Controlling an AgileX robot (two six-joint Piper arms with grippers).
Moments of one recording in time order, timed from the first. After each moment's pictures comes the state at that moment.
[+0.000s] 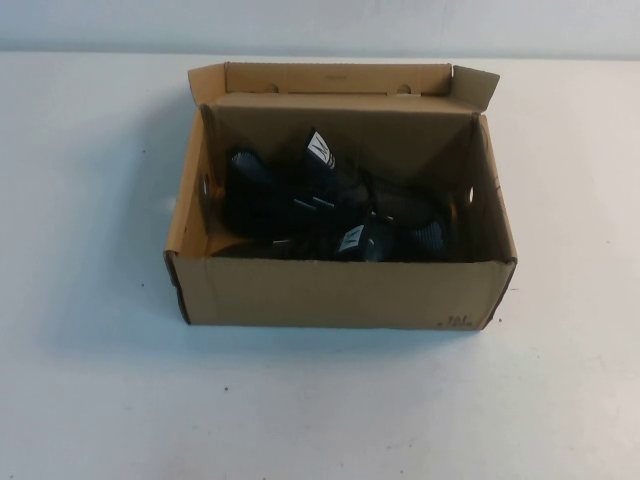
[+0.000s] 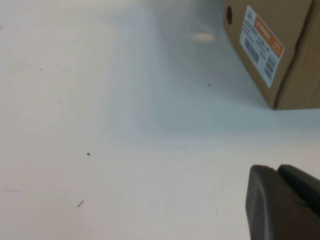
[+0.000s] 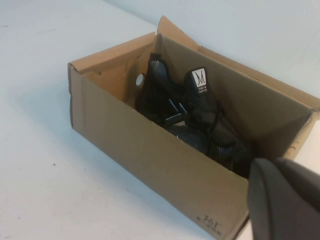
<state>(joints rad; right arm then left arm) 0.55 0.44 -0.54 0.24 0.43 -0.35 -0.20 -0.01 0.03 0.02 0.39 -0.01</state>
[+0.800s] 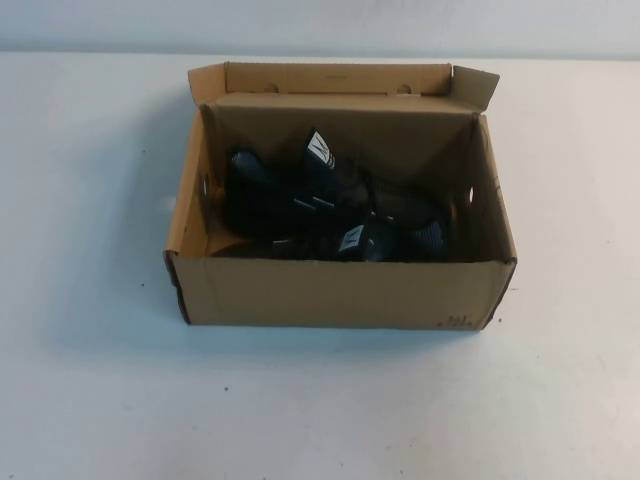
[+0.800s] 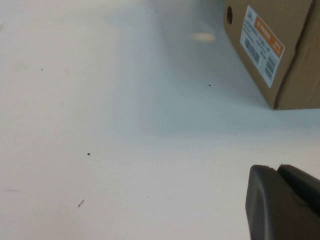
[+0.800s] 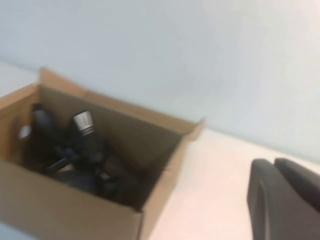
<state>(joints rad) 0.23 0.29 -0.54 0.27 0.43 -0.35 -0.20 -0.01 0.03 0.02 0.39 -0.01</state>
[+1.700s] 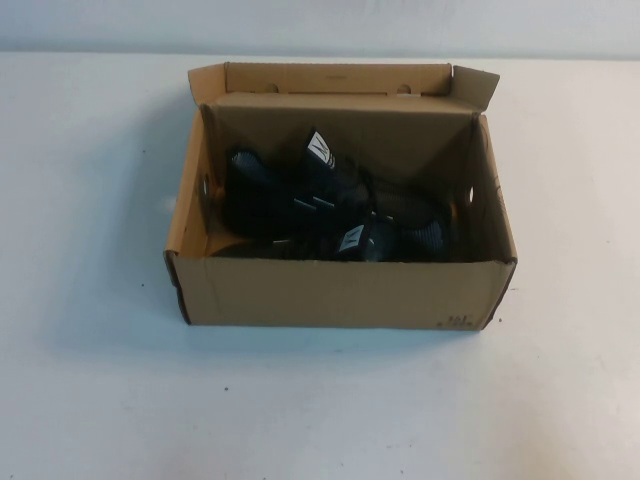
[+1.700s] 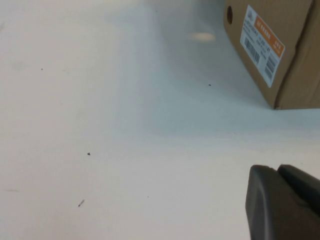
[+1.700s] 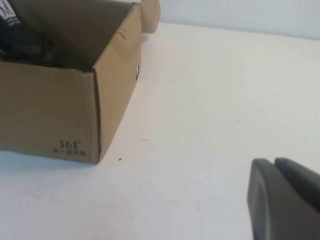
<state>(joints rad) 0.14 0.09 -0.12 0.00 0.34 0.01 -0.20 -0.01 0.03 0.02 0.39 -0.01</state>
